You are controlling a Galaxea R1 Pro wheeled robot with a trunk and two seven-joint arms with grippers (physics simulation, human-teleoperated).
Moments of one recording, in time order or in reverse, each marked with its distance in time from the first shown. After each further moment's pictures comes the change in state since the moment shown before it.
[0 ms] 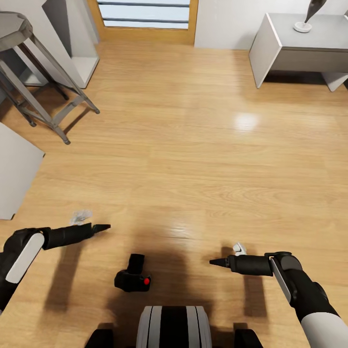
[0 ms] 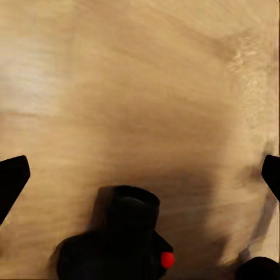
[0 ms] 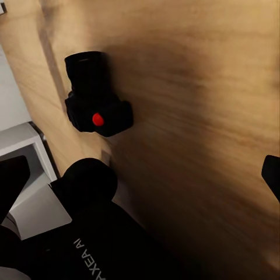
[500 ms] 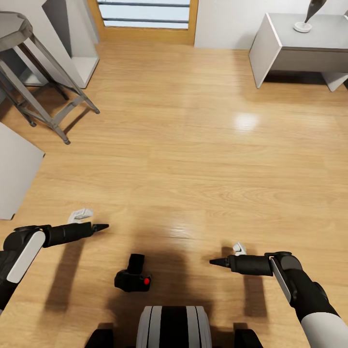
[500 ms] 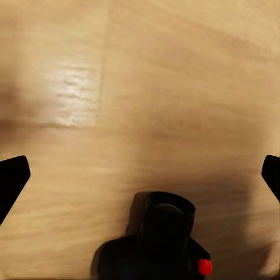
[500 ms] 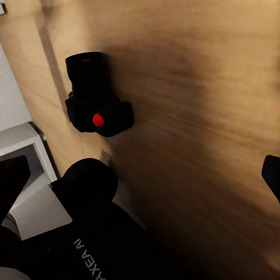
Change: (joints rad) left arm 0.001 -0.003 -0.001 -0.057 -0.078 -0.007 0.076; right arm 0.000 0.000 0.000 -0.002 -0.001 0.000 0.000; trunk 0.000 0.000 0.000
